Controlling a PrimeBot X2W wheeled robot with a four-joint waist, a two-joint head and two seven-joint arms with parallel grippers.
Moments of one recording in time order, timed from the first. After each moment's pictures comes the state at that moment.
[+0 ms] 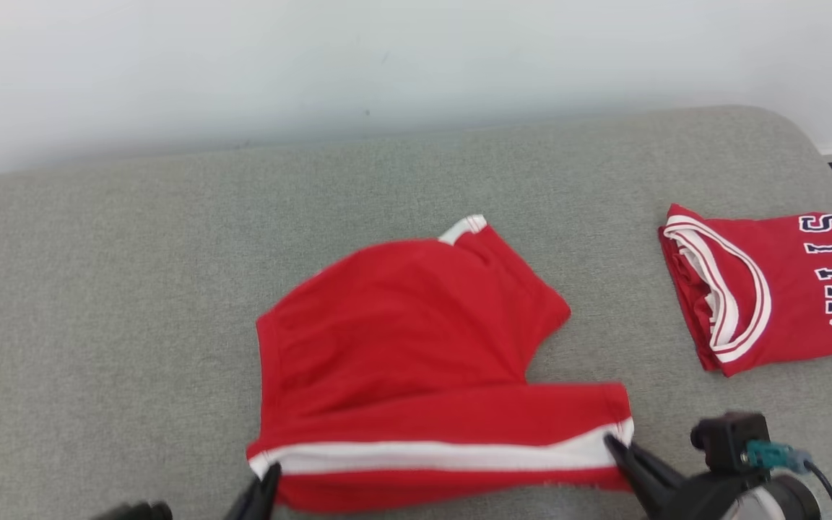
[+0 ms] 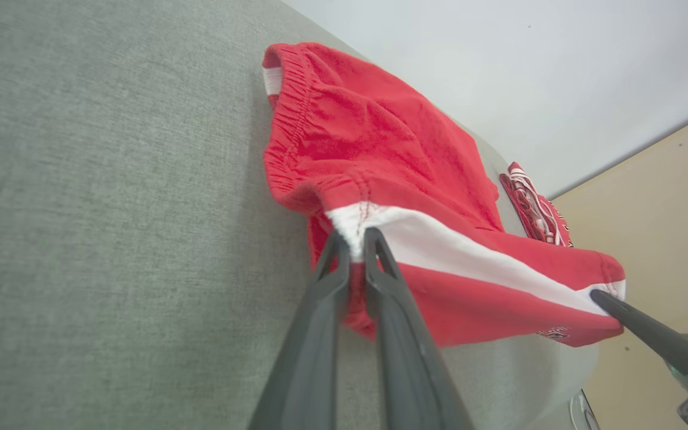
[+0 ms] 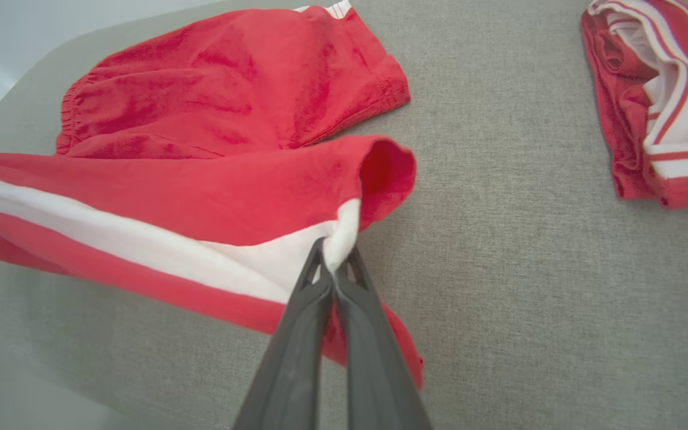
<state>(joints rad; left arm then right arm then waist) -0.02 0.36 -0.45 0.11 -0.97 -0.05 -0.19 0.01 -0.27 0.22 -0.02 0.44 0.13 0.37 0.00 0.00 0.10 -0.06</state>
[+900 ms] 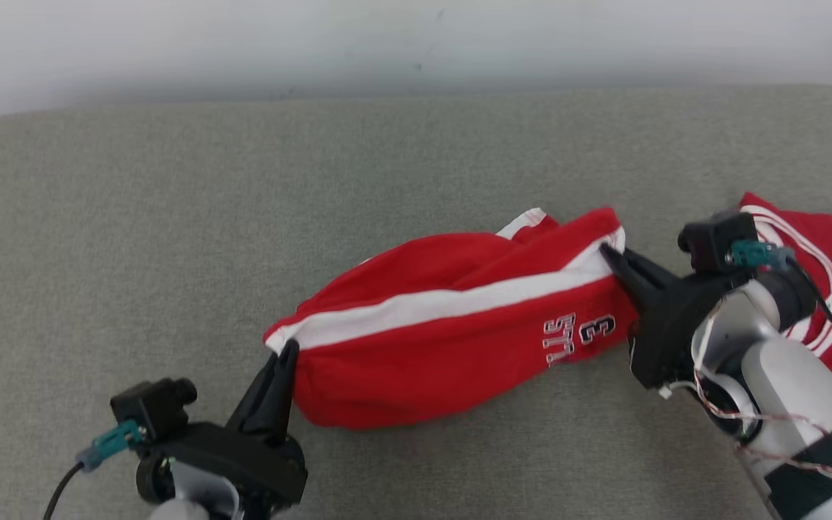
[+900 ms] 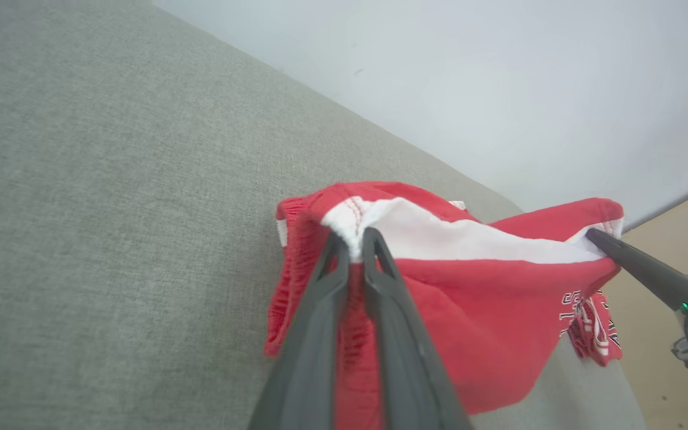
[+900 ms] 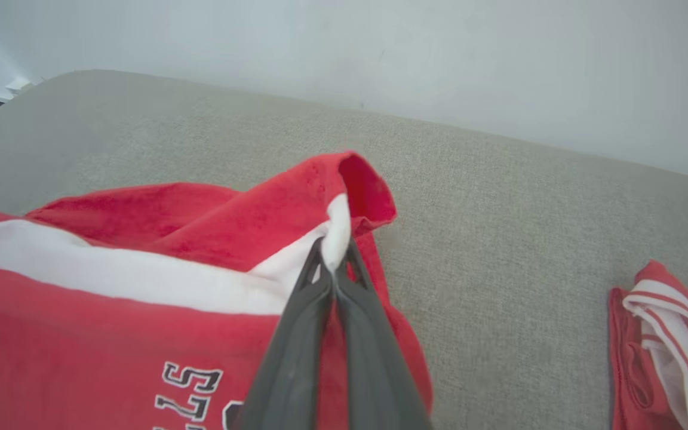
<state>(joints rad) -0.24 0.27 -0.45 0.14 -0.92 0.07 -0.15 -0.51 -0.36 0.37 0.28 0.47 0.13 0.32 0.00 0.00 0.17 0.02</state>
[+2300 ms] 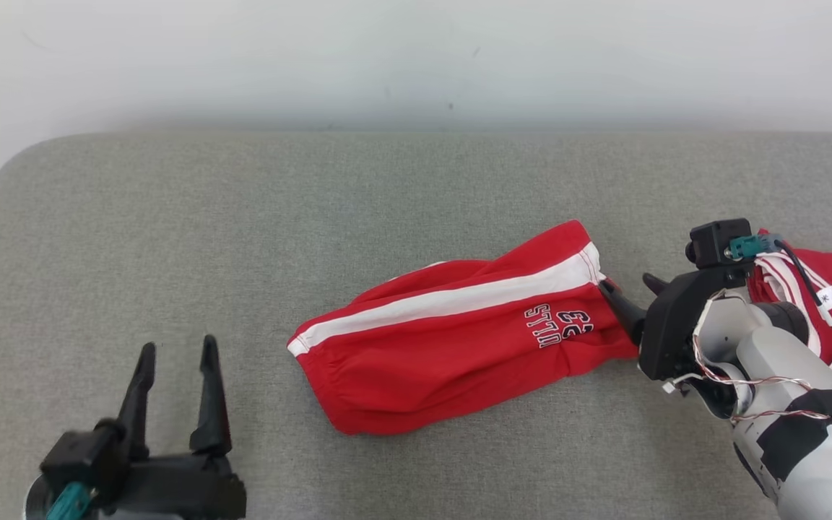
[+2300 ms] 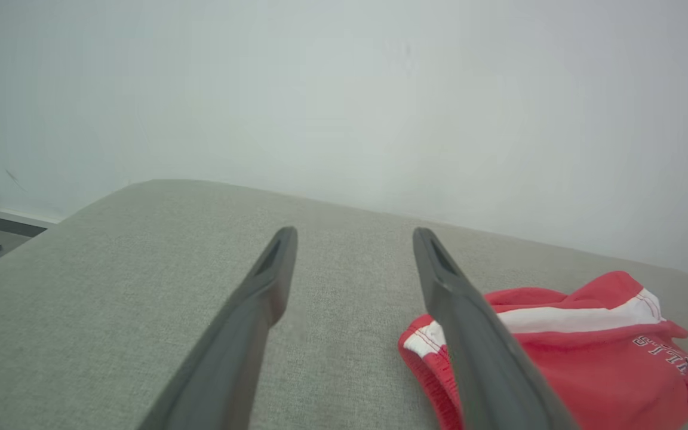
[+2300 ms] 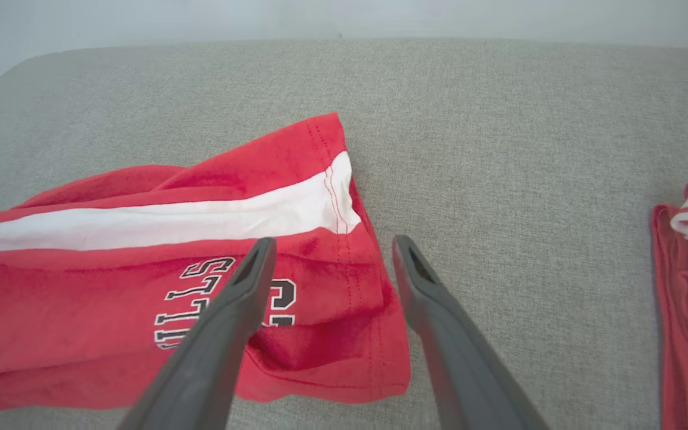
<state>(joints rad) -0.13 0.16 -0.15 0.10 -0.39 0.11 -0.26 -0.72 -0.34 0.54 0.78 0.74 0.13 0.27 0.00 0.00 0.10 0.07</state>
